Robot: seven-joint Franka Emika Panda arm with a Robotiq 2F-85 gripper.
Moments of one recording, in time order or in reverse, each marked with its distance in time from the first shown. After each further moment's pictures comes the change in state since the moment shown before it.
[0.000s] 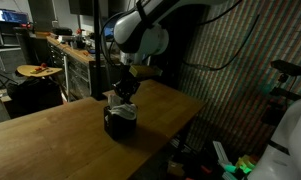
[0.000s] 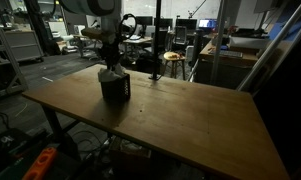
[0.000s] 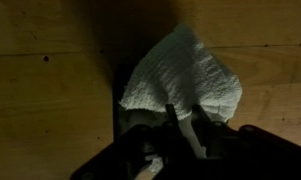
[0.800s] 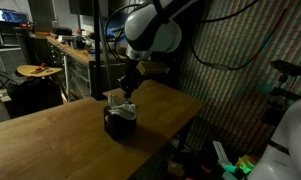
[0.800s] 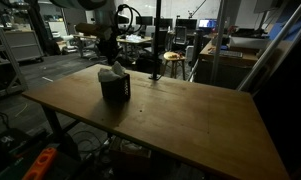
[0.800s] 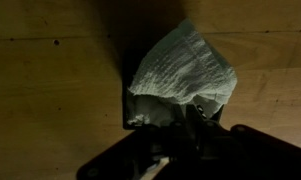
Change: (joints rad) arm 0.001 -0.136 -0.005 -0.129 0.000 0.136 -0.016
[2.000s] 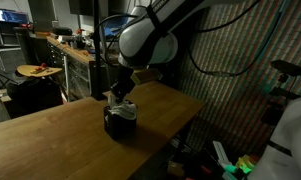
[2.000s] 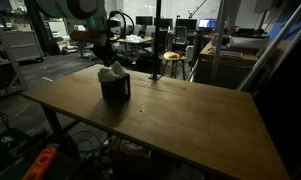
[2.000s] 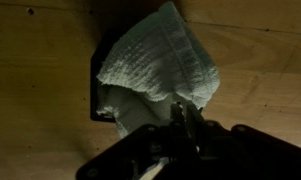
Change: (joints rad) arm 0.052 0.028 0.029 -0.053 -0.045 0.168 -0.012
